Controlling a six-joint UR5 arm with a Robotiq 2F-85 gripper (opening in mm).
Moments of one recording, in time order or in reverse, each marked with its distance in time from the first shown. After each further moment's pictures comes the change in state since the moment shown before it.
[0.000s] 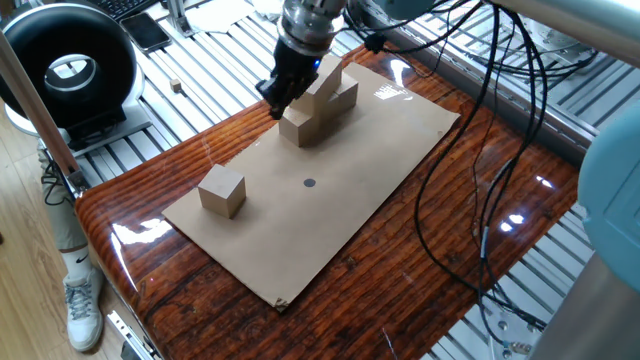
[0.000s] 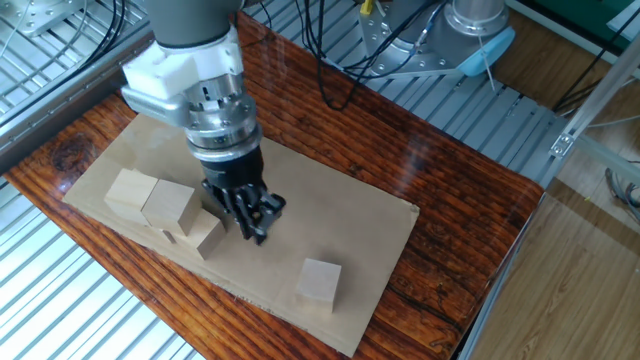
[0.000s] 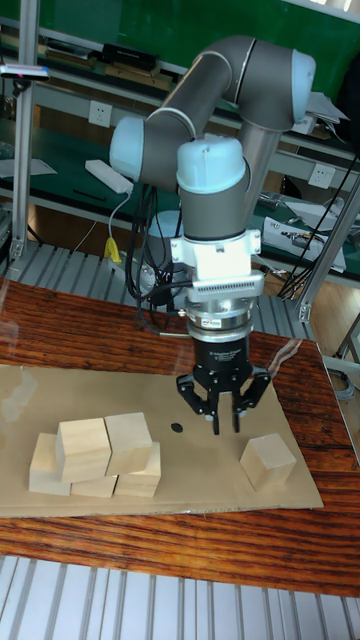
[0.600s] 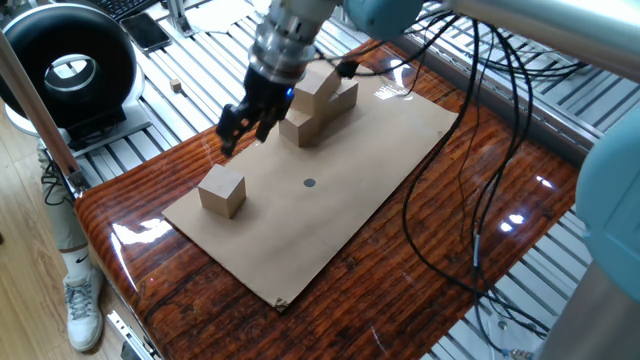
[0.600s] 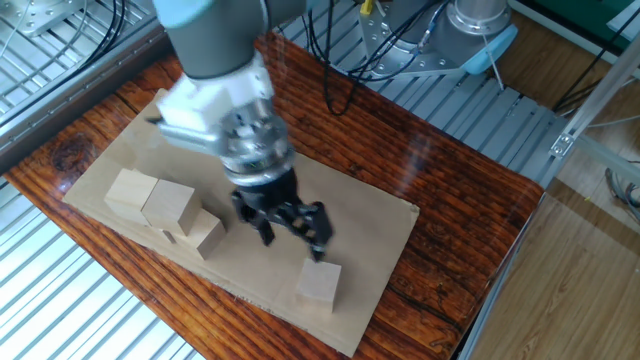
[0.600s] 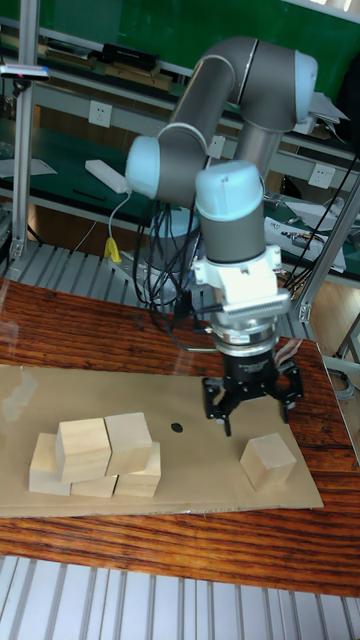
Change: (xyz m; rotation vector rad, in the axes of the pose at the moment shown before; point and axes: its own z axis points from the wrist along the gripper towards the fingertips) arm 0.025 0.061 0.036 -0.092 0.049 -0.032
